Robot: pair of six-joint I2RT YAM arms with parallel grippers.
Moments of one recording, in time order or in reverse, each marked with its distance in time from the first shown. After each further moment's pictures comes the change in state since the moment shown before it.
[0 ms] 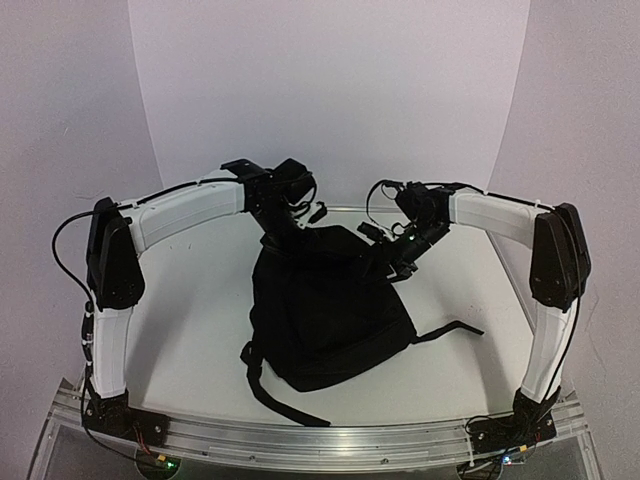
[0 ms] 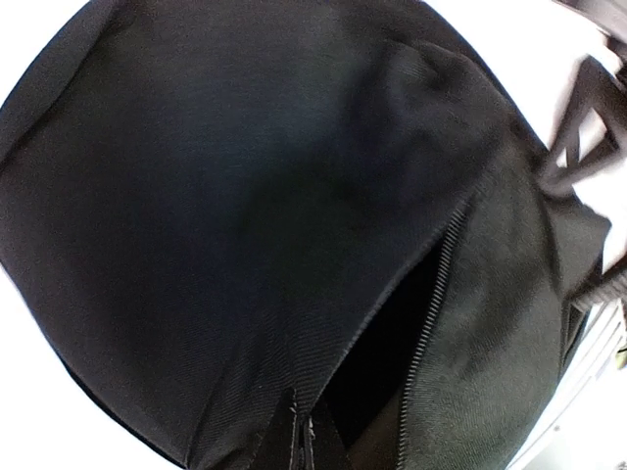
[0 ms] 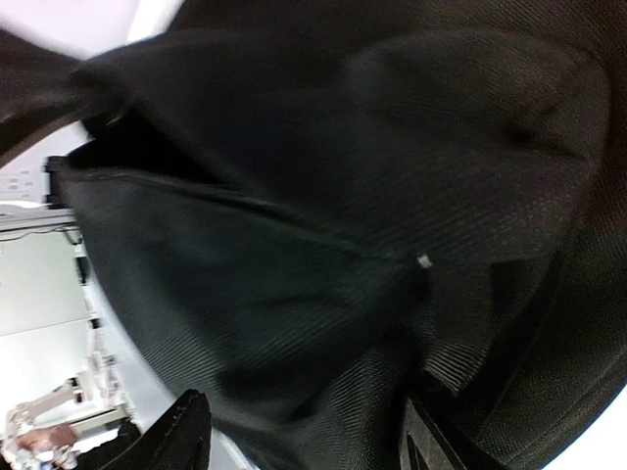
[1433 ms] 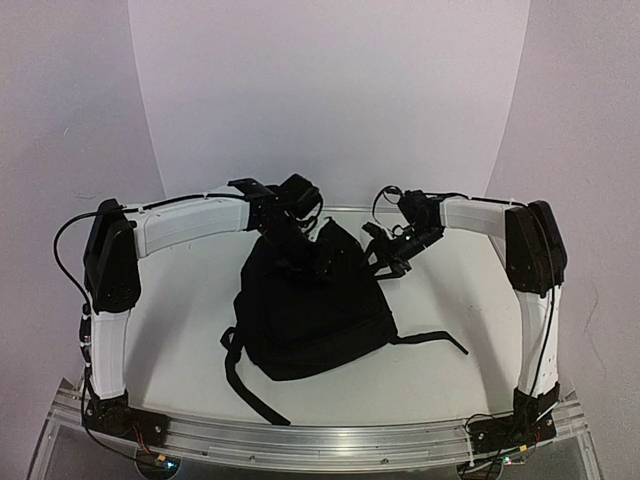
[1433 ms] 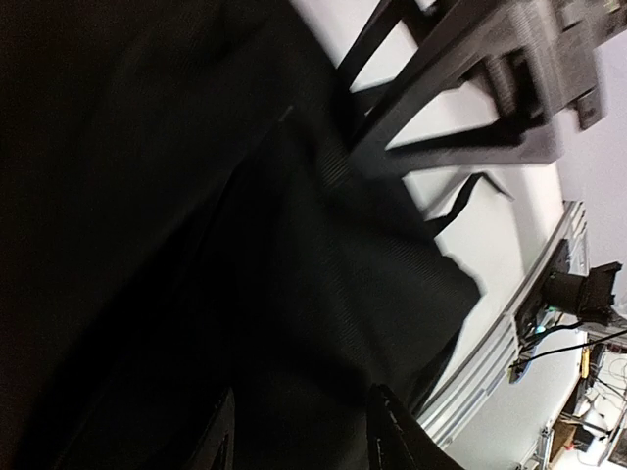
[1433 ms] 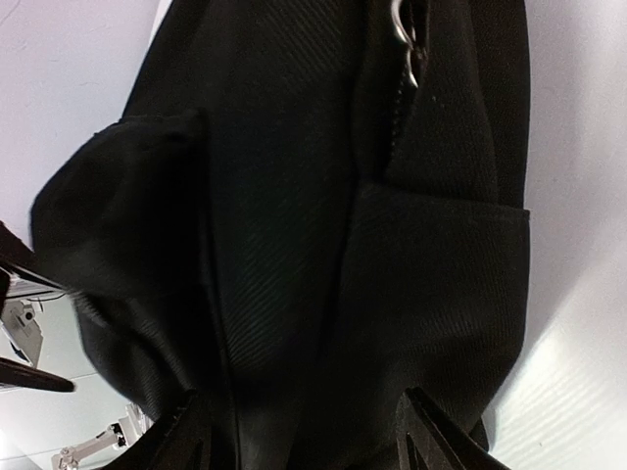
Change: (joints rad) left arm -0.018 -0.019 -0.135 0.198 0.246 -0.238; right arm -0.099 0.196 0.093 0.144 -0.102 0.093
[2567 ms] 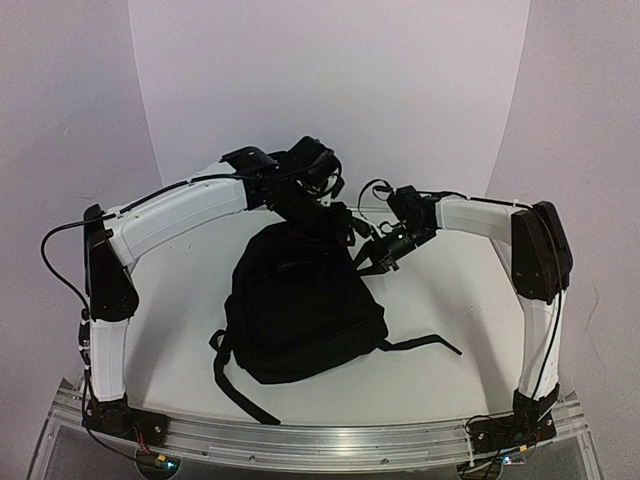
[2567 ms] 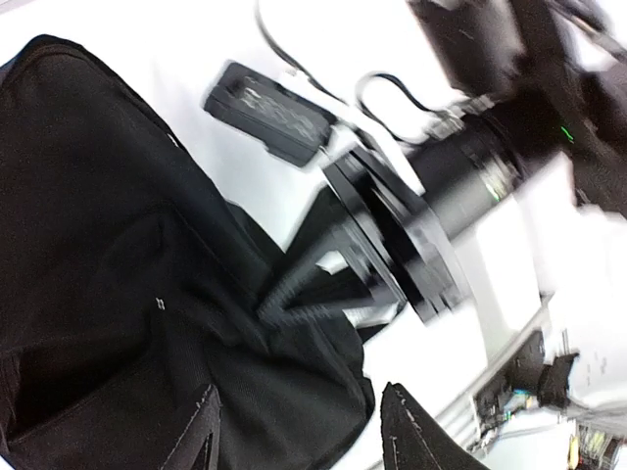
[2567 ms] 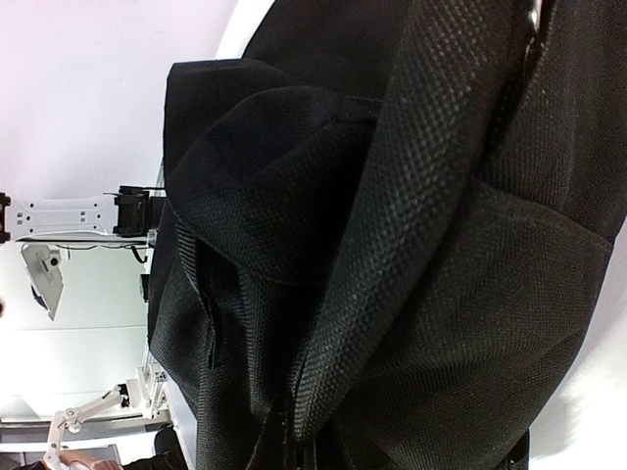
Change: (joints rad) left arm -0.108 -0.027 0.247 -0.099 -0.290 -0.182; right arm 0.090 -0.070 -0.037 0.052 -0.121 -0.015
